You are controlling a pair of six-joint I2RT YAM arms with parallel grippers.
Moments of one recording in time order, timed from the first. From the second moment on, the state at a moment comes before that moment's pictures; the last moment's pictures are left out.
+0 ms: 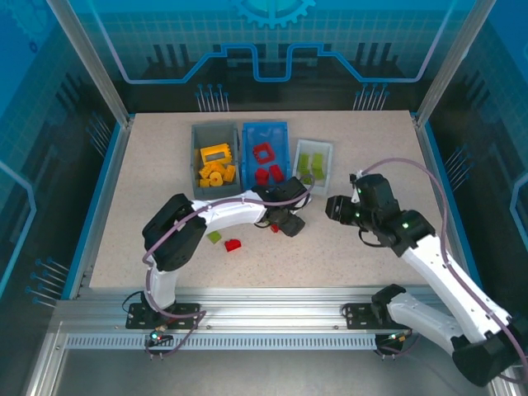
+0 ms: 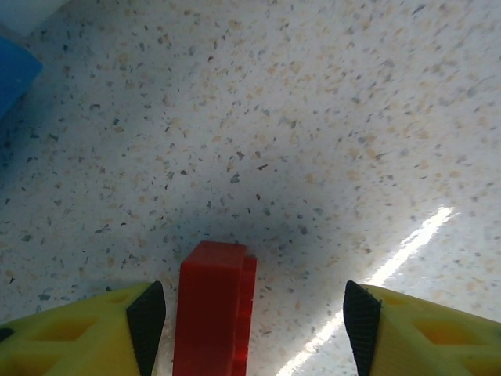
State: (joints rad) left arm -0.85 1.97 1.37 -0.56 -0.08 -0.09; right arm 0.47 0.88 0.88 -0.77 -0.02 0.60
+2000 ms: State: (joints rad) left arm -0.35 2.35 1.94 -0.29 0.26 -0.69; right arm 0.76 1.26 0.98 -0.28 -0.04 0.51
